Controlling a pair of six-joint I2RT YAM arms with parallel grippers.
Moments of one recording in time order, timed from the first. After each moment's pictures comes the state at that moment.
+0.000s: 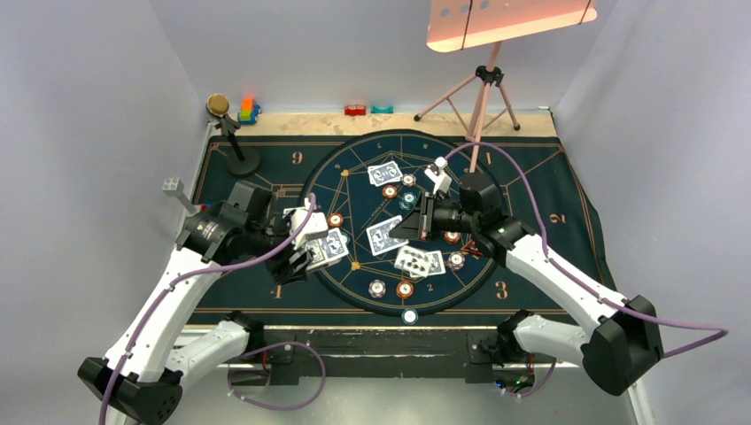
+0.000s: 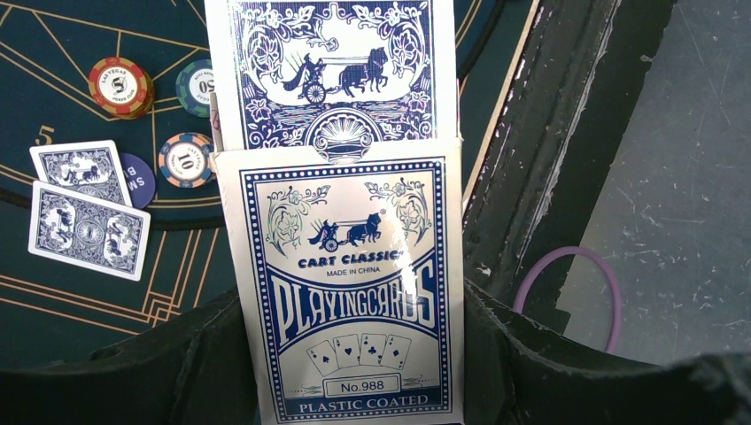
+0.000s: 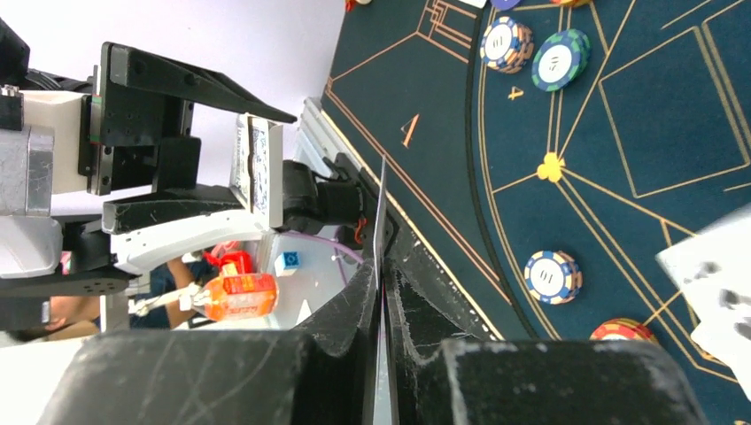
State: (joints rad) left arm -0.41 0.94 1.08 -1.20 0.54 0.64; right arm 0.55 1.11 0.80 -0.11 -0.64 0.83
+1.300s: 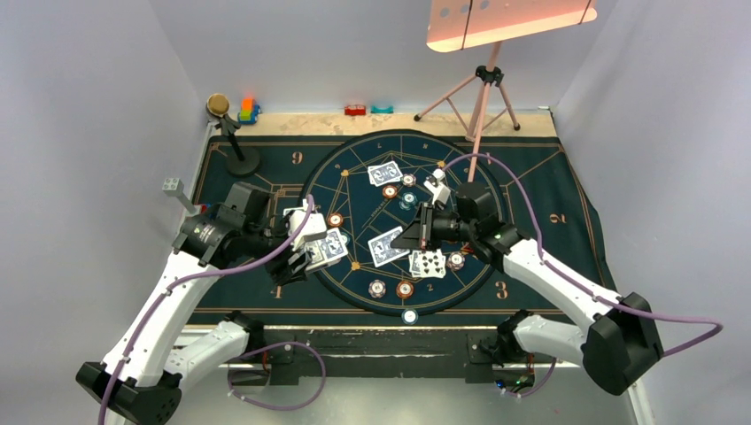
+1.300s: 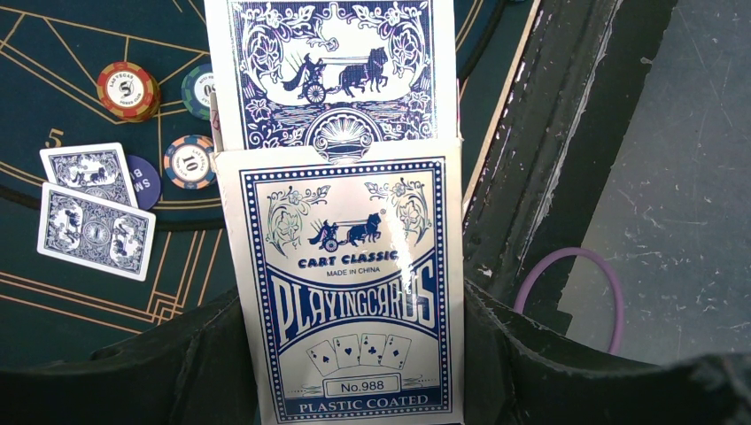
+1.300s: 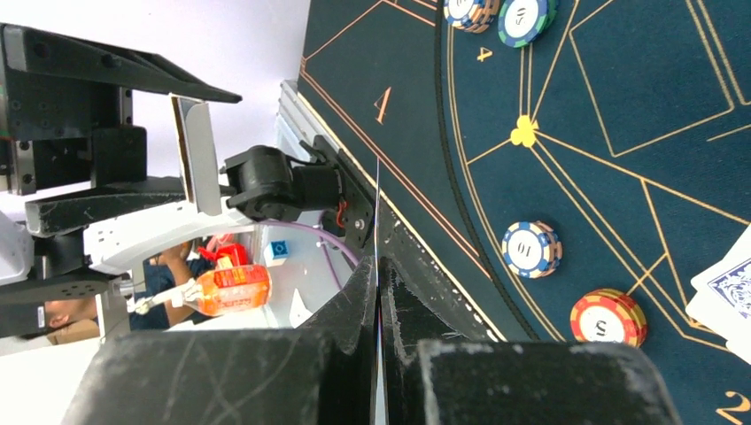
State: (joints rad) left arm -0.41 0.92 1.08 -1.20 0.55 0.64; right arm 0.56 1.11 0.71 -0.10 -0.64 0.85
